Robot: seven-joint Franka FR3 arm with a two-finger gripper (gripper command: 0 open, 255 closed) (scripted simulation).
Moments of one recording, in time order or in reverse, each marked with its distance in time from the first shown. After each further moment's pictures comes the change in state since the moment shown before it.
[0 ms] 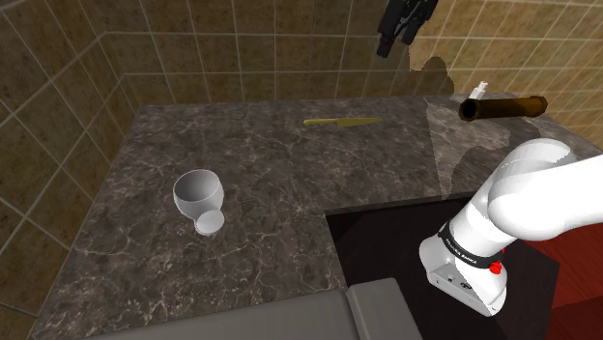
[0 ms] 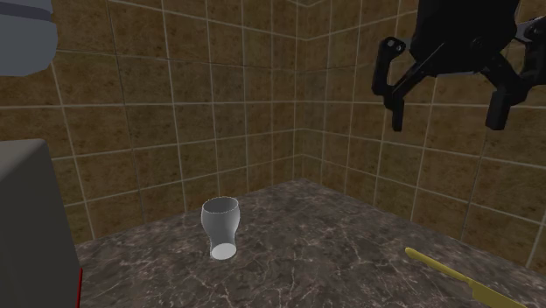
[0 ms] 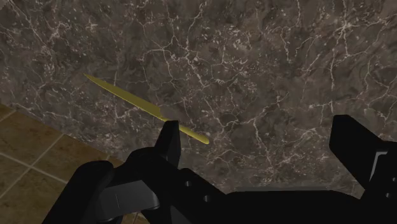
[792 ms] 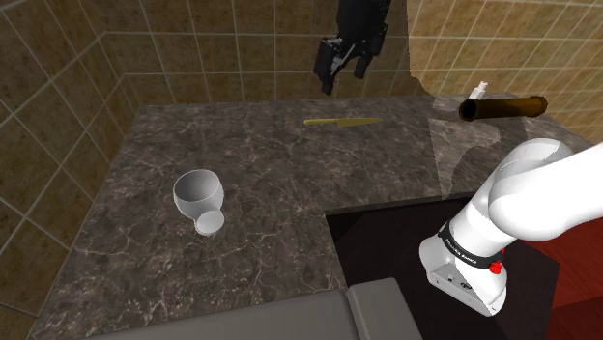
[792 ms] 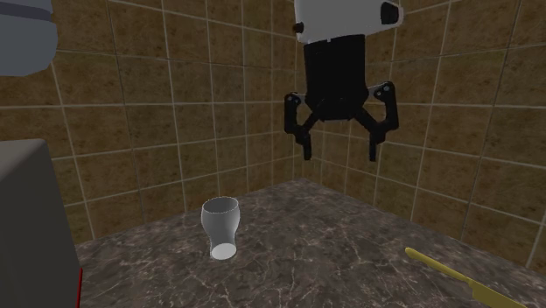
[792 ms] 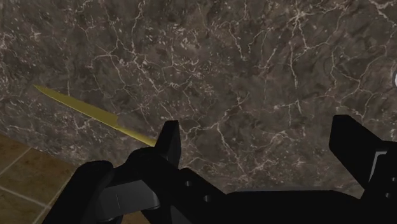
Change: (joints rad) arm 0.015 0.159 0.240 -0.002 0.064 0.132 0.293
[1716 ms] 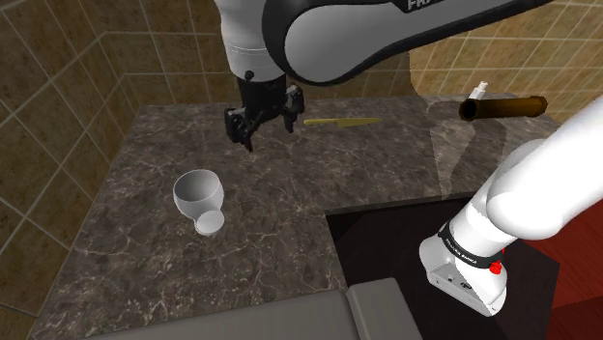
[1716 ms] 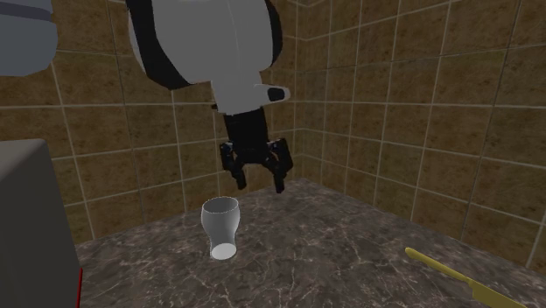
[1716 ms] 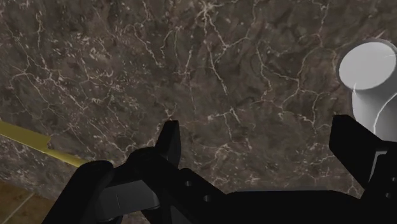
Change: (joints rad) arm -0.039 0.448 0.339 0.190 -0.133 0.156 0.483
